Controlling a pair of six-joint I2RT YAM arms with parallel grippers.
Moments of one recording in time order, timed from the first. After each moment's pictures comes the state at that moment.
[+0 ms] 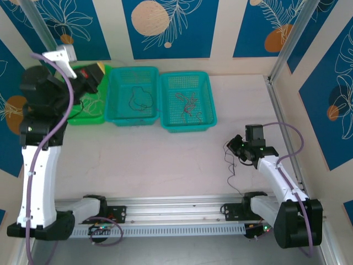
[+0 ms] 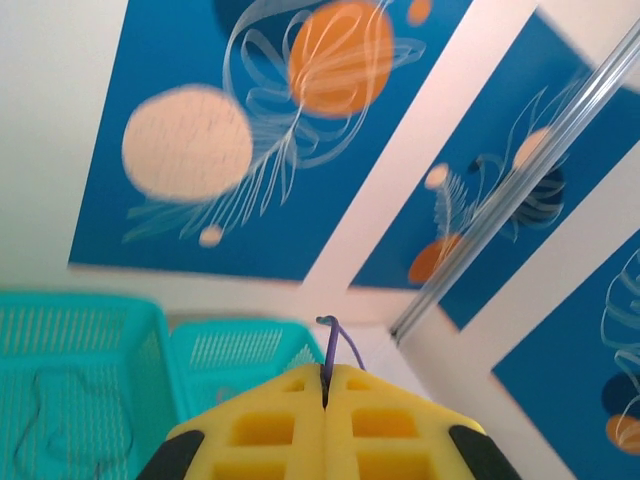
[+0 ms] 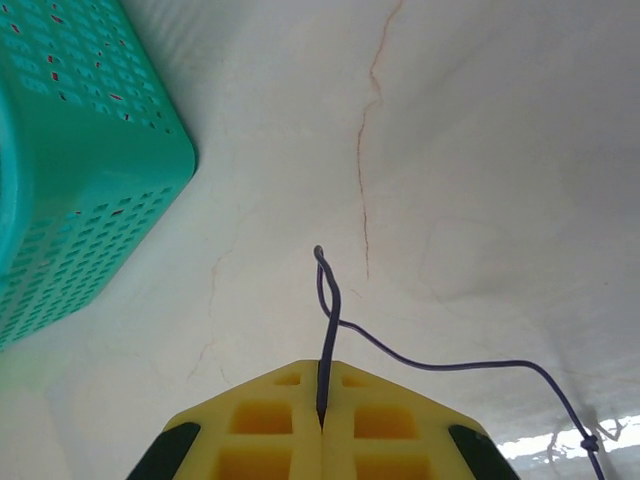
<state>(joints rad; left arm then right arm) -0.10 1.17 1.76 -0.60 0.39 -0.46 0.06 1.00 0.57 -0.49 -0.23 0.82</state>
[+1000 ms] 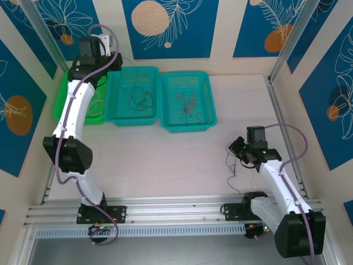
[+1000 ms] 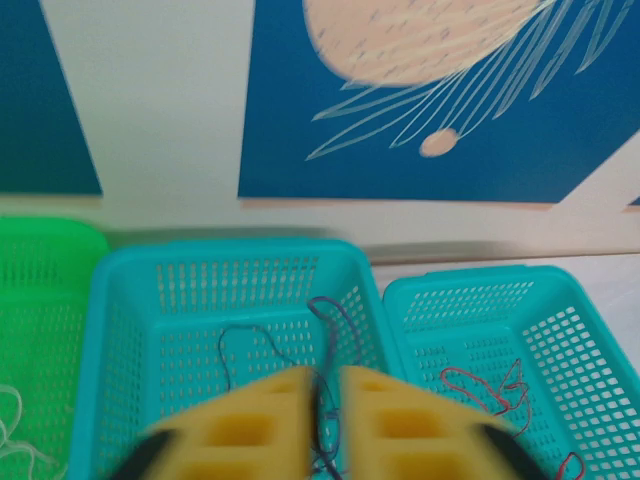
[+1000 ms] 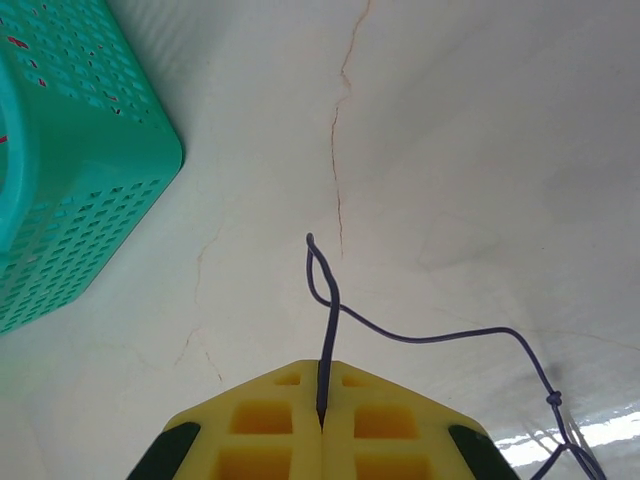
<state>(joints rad) -0.10 1.84 2.02 -0.65 0.16 -0.18 0.07 0.91 0.59 -0.61 -0.17 0.82</state>
